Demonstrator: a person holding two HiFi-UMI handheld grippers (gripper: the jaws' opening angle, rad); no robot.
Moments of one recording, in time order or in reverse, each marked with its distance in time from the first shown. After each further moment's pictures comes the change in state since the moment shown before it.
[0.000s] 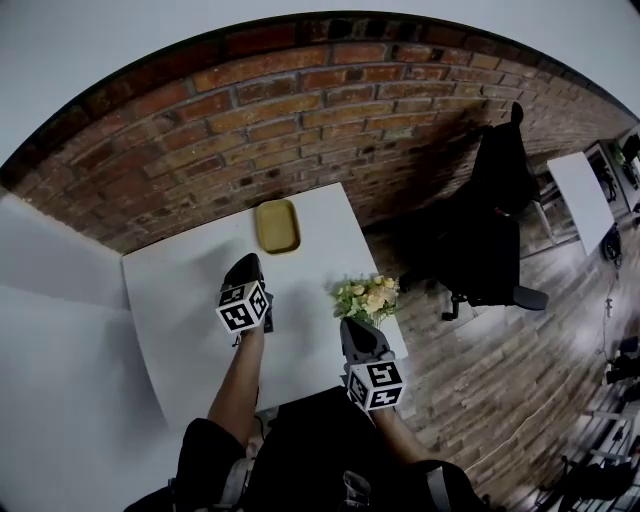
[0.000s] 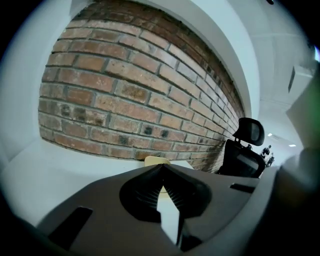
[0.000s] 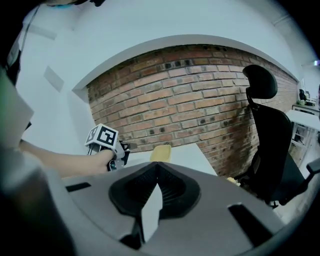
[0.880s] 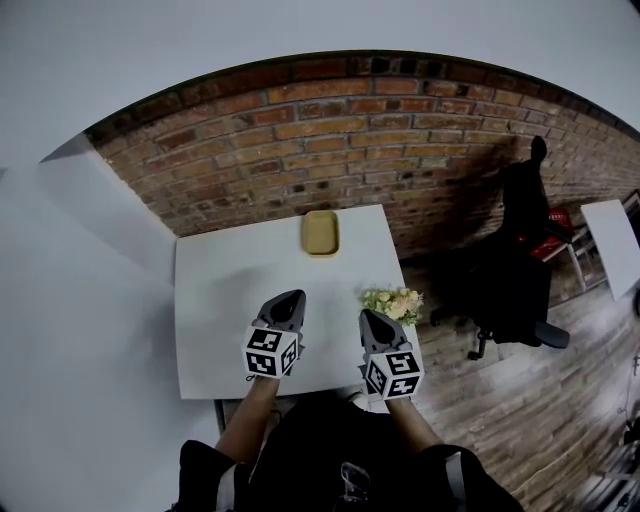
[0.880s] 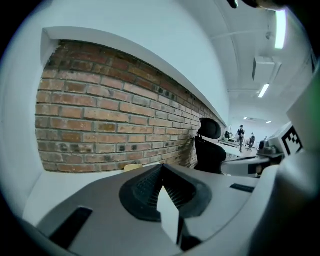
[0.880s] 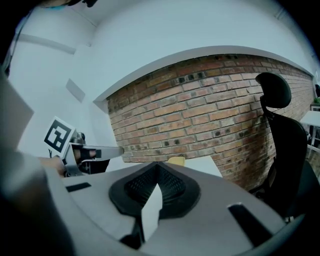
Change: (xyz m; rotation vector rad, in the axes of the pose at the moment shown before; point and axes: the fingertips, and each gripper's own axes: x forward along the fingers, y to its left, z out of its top) left arm -0.174 -0.108 0.010 0.256 -0.057 -0.175; right arm -0.033 0.024 0.031 -0.057 -0.112 0.183
